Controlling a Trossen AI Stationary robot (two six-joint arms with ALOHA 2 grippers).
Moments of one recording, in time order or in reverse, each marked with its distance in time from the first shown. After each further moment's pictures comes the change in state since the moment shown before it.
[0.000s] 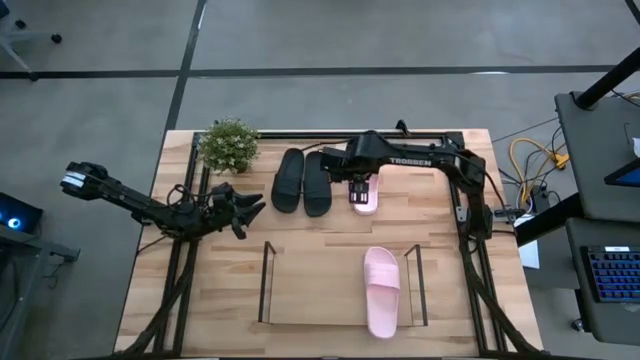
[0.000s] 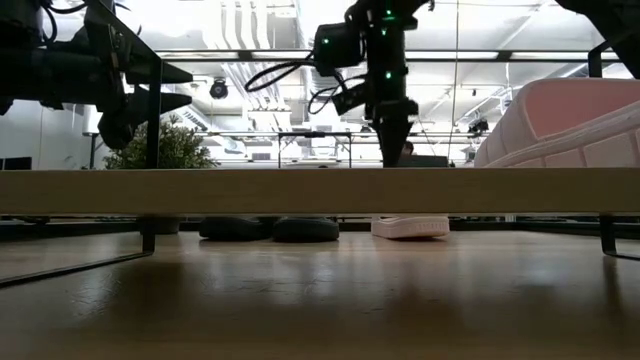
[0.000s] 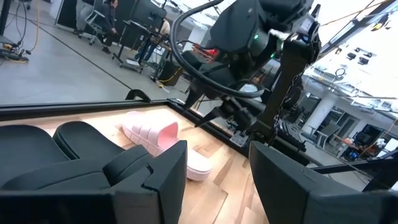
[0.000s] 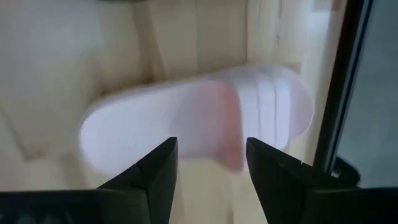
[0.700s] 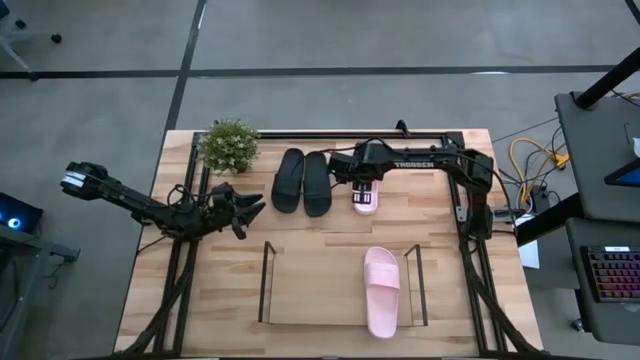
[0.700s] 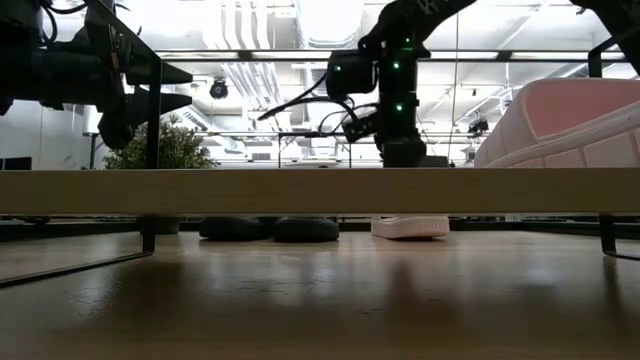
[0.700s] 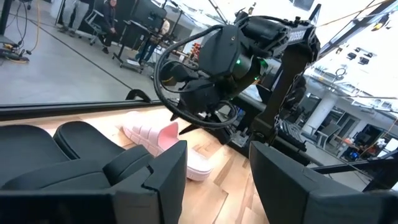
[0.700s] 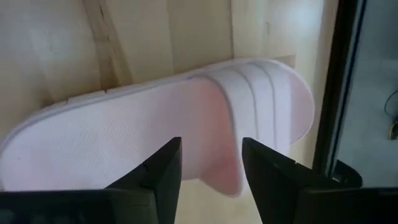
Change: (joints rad) left arm 0.000 0.000 0.000 -0.002 -0.001 0.000; right arm -0.021 -0.056 -0.250 0.242 0.082 -0.011
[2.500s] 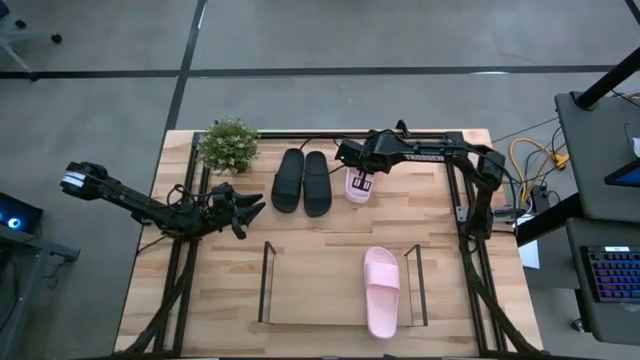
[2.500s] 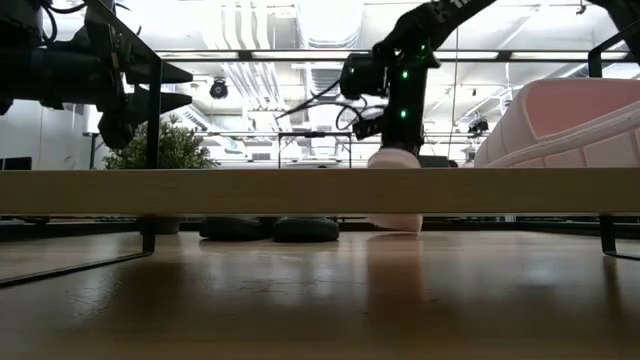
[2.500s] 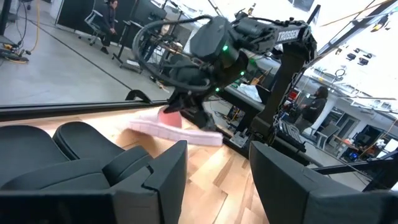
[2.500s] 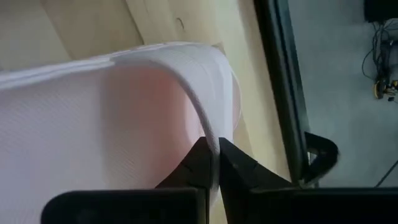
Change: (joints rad) left arm 0.000 0.004 0.000 0.002 0.000 0.000; right arm -0.090 -0.088 -0.098 0.144 0.105 0.110
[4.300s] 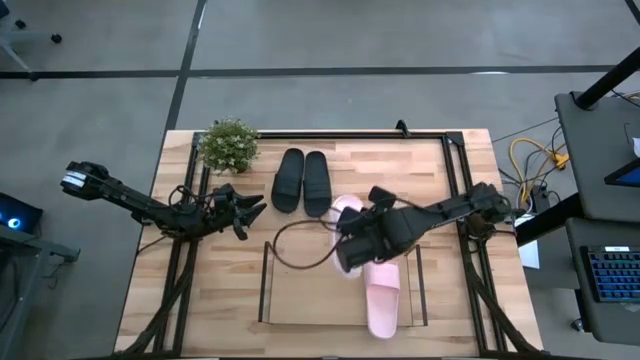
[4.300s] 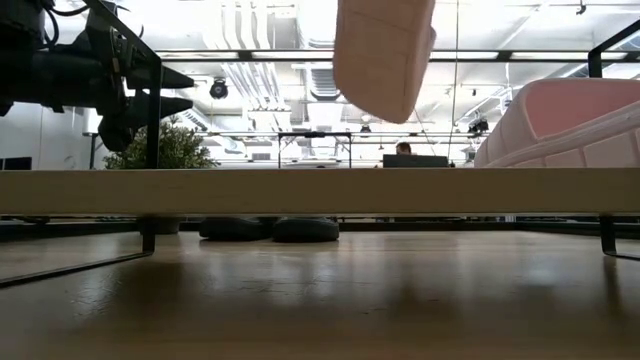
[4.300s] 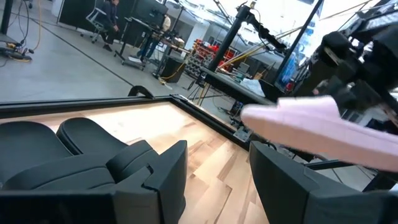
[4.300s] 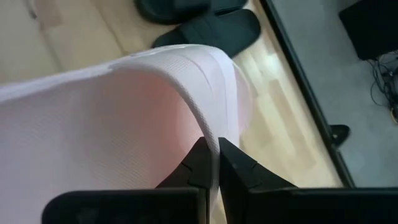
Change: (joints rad) left arm 0.000 0.023 -0.001 0.000 0.001 0.000; right arm 0.711 0.089 0.631 -0.677 0.155 0.801
